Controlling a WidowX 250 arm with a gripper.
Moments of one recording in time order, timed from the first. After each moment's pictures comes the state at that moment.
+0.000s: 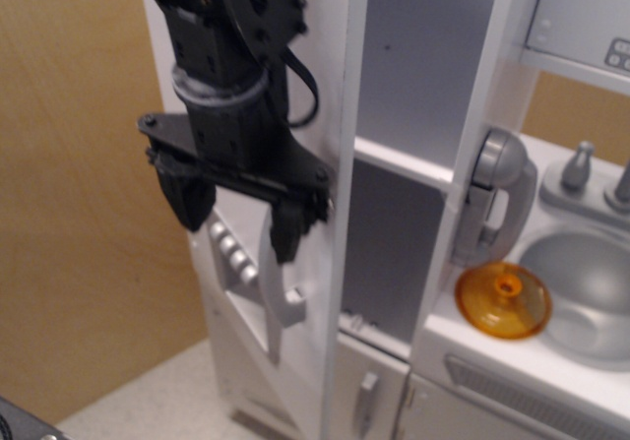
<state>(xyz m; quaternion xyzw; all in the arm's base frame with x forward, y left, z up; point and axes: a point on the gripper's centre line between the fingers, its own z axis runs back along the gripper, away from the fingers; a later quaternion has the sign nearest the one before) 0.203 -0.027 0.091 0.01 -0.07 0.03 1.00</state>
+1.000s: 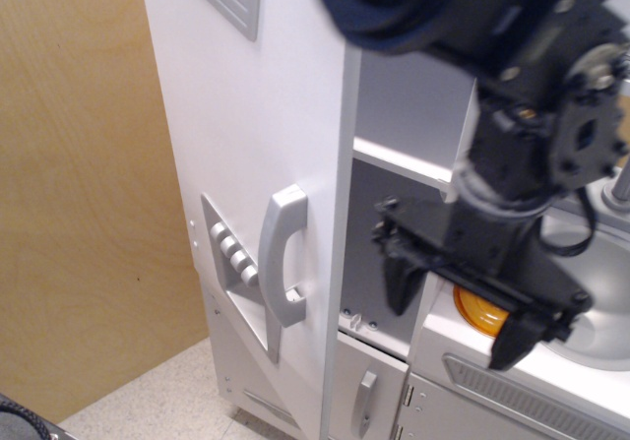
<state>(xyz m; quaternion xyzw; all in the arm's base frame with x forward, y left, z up) 0.222 -0.142 0.073 0.00 -0.04 -0.05 1.00</state>
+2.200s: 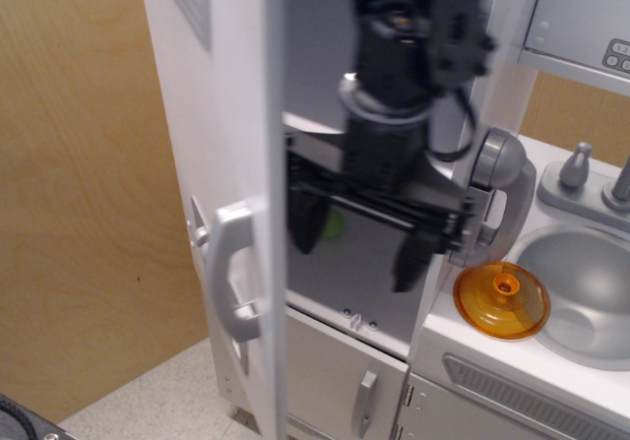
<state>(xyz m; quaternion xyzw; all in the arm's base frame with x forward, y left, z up) 0.221 -0.073 0.088 0.01 -0.03 0.03 1.00</state>
